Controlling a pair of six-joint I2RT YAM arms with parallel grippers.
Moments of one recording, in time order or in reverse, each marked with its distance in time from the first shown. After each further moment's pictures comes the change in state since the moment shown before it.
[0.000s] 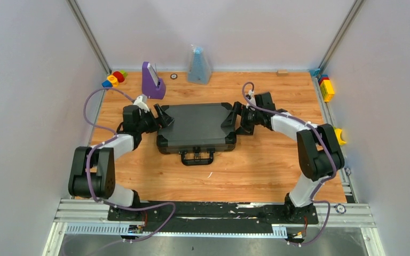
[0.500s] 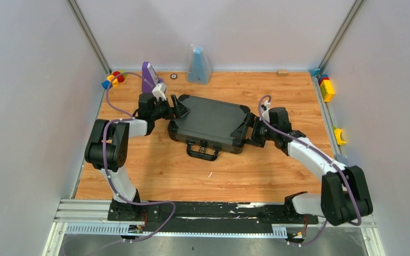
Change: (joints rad) left arm -0.080 0.353 0.249 0.204 0.182 0.054; right arm 0.003 -0.430 -0.347 0.063 0.084 0.074
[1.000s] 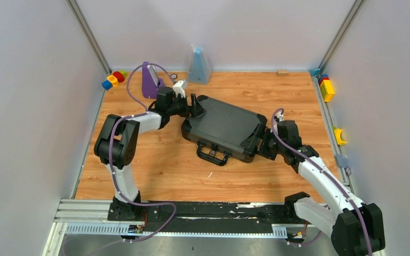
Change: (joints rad) left arm -0.185 0.100 0.209 -0.152 -0.011 0.055; right arm -0.005 -0.354 -0.150 -0.234 0.205 0.034
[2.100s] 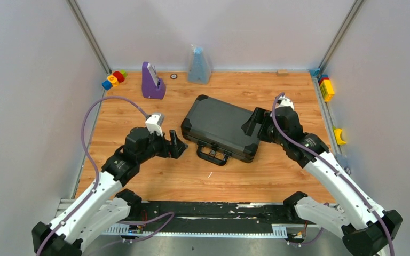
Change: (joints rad) left arm -0.181 -1.122 -0.448 -0.681 -0.402 -0.019; right arm 0.240 -0.044 0.333 -0.264 0.453 -0.026
